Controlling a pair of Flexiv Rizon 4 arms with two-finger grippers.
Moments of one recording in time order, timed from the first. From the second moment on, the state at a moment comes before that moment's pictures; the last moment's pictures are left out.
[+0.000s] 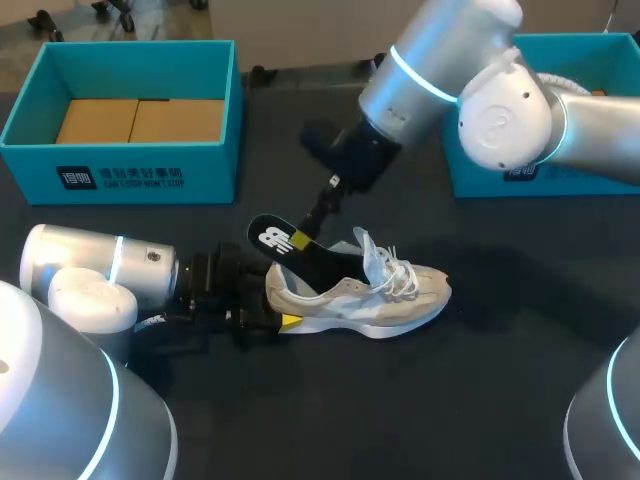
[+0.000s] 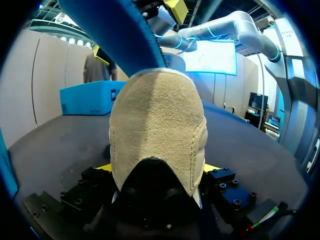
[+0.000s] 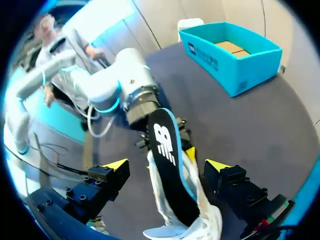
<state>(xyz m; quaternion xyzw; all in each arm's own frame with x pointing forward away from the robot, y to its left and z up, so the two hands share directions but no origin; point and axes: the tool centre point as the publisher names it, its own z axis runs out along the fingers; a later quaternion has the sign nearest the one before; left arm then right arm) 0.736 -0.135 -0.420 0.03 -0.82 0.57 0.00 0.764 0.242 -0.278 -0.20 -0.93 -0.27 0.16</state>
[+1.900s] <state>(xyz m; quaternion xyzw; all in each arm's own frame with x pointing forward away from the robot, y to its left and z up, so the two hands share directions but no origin) 0.736 -0.135 -0.420 0.03 -0.82 0.57 0.00 0.777 0.263 -0.280 -0.13 -0.90 -0.33 0.26</state>
